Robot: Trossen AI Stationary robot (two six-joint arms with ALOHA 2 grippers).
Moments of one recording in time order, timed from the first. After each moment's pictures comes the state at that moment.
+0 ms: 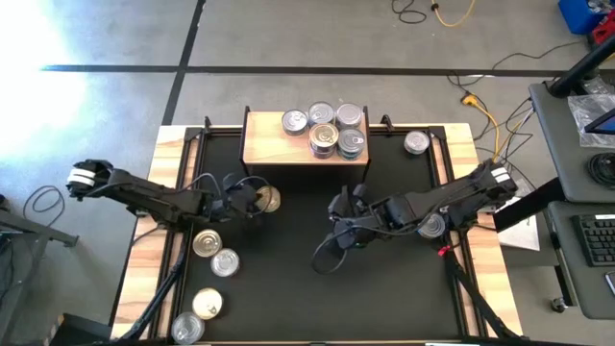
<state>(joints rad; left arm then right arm) -0.11 1.13 0.39 -0.05 -0.65 -0.27 0.31 1.69 1.61 -0.94 0.51 0.73</state>
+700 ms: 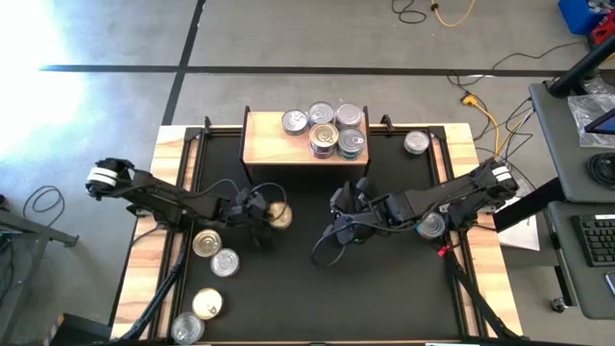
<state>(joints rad) -0.14 1.37 0.51 -0.04 -0.32 -0.54 0.29 1.68 1.58 -0.93 0.61 0.72</state>
